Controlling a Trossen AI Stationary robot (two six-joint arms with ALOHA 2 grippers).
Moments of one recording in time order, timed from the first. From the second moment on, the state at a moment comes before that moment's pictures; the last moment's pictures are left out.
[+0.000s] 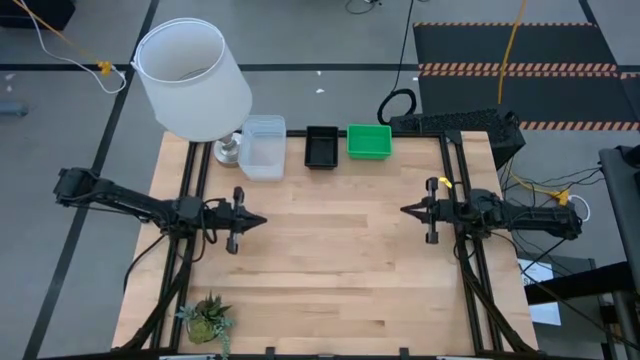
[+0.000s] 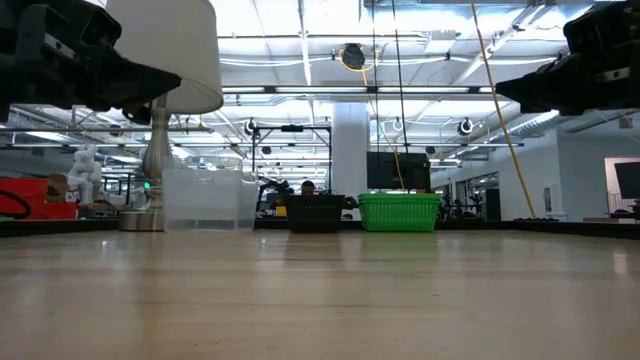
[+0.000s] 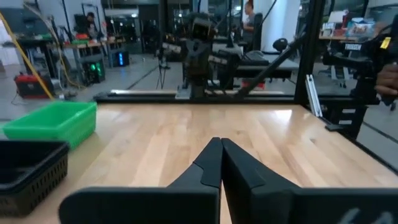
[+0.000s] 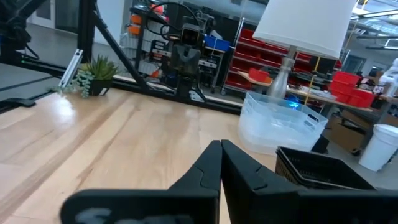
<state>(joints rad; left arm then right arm) -0.15 0.75 0.01 0.75 -0.11 -0.01 -0.04 0.00 0.02 0.00 0.00 -0.23</state>
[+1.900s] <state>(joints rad) -0.12 0.00 0.01 0.03 -0.05 0.18 -0.04 0.00 0.02 0.01 0.00 -0.20</state>
